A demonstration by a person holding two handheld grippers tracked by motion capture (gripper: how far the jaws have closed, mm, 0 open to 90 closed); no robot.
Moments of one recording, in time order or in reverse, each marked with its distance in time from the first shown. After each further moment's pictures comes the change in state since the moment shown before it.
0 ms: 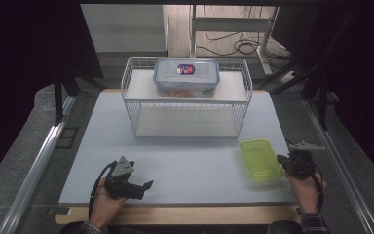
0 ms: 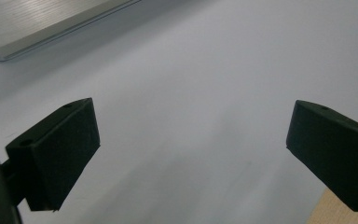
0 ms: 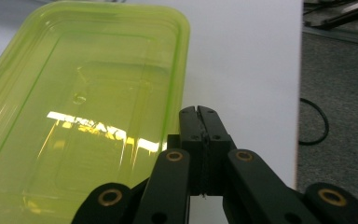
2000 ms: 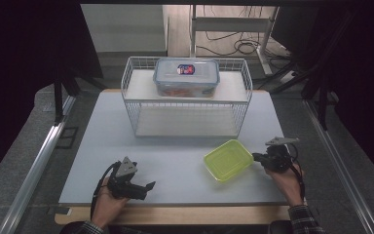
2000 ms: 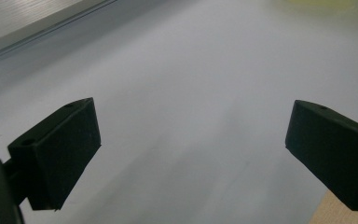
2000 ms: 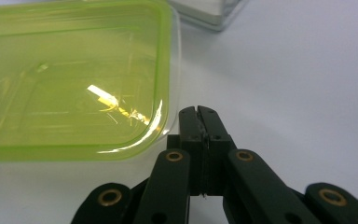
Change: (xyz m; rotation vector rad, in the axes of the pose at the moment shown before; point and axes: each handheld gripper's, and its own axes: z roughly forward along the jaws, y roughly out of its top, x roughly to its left) left arm -0.004 0.002 0.007 0.030 -0.005 0.015; right arm 0.038 0.021 0.035 0.021 0.262 -0.140
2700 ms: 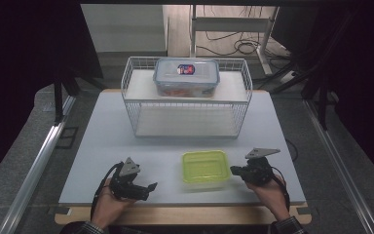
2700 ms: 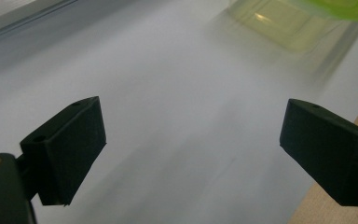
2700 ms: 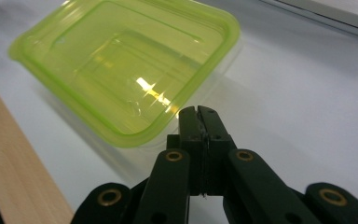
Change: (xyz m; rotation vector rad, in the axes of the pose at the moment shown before) left arm -0.005 0.004 0.000 0.045 -0.008 -0.024; right arm 0.077 0.003 0.003 0.006 0.177 -0.062
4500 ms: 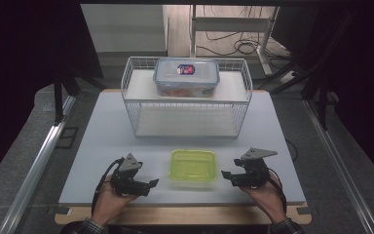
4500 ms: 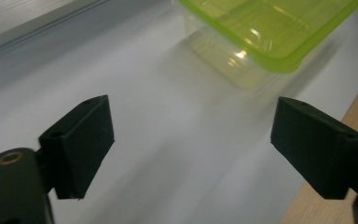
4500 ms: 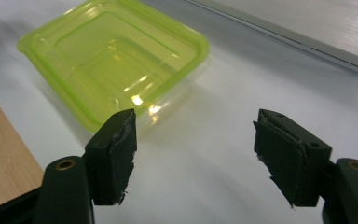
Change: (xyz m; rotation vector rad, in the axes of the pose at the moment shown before) left arm 0.002 0.018 -0.001 -0.007 -0.051 0.004; right arm 0.019 0.009 -0.003 -0.062 -0.051 -0.033
